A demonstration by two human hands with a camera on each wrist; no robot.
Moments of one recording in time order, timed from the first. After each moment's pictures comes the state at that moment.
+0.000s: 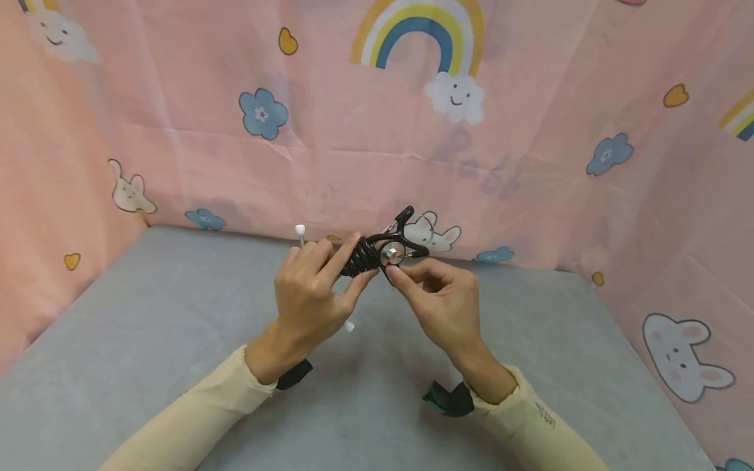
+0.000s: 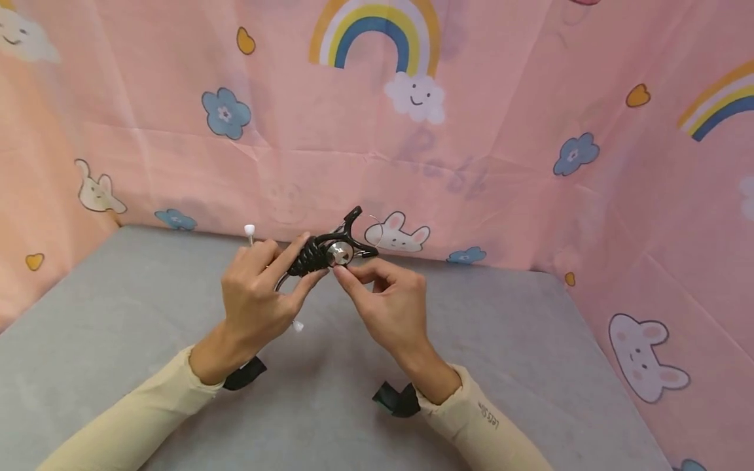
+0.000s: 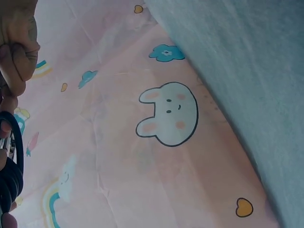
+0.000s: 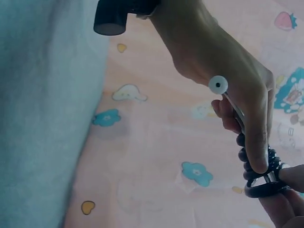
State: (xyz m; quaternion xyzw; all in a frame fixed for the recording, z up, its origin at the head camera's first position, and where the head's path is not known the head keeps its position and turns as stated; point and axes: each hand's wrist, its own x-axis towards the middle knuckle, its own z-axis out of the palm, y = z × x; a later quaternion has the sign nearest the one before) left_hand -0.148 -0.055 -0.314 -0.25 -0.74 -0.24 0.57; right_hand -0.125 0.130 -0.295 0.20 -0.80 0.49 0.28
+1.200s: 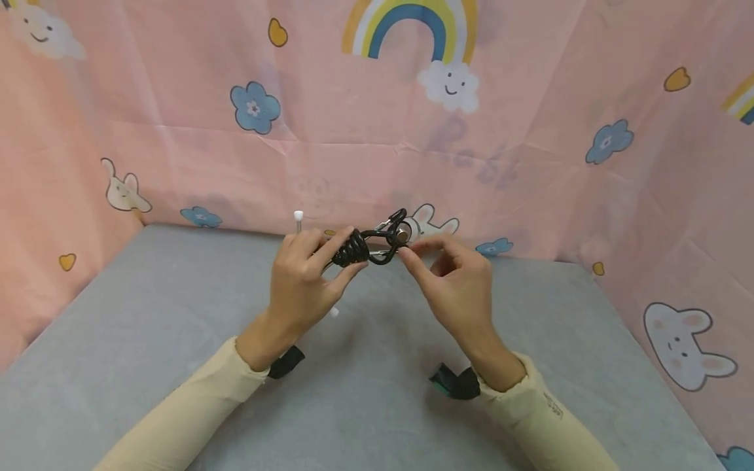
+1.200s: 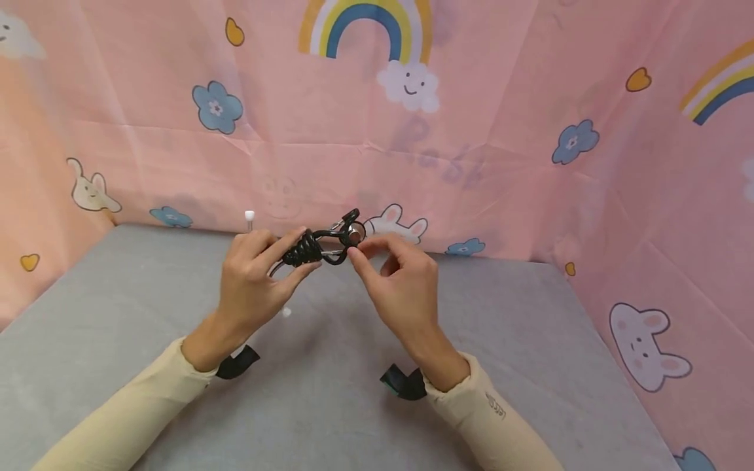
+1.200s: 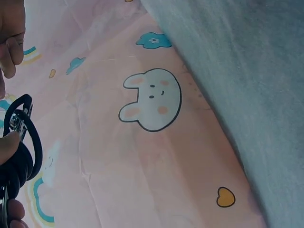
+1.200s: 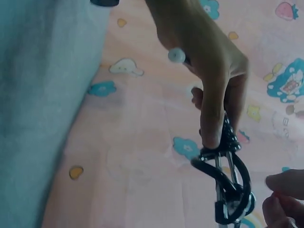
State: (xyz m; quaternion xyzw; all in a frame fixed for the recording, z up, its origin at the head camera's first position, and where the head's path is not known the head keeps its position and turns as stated) left_hand -0.161 -0.066 -0.318 -0.28 -0.77 -0.27 0.51; right_hand -0.131 0.144 -0.285 0.16 -0.83 0.42 0.34
